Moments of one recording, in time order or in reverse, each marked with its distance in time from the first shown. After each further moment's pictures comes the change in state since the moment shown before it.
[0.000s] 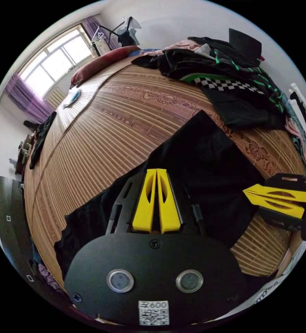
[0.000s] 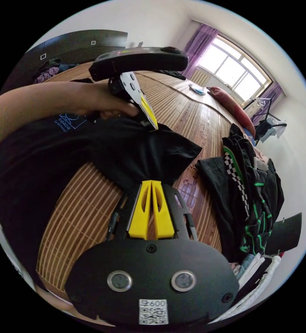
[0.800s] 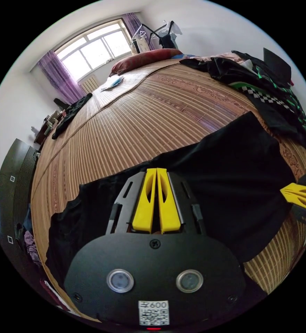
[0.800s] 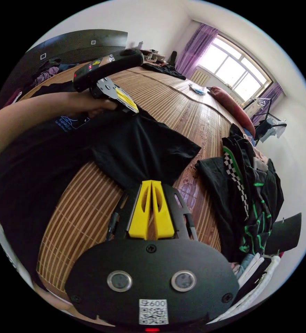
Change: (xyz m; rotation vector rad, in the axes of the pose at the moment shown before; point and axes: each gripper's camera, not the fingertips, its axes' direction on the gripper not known) left arm -0.062 0.018 0.016 0.067 -0.153 -0.229; right arm 0.008 -0.012 -0.016 -0.003 -0.001 0.003
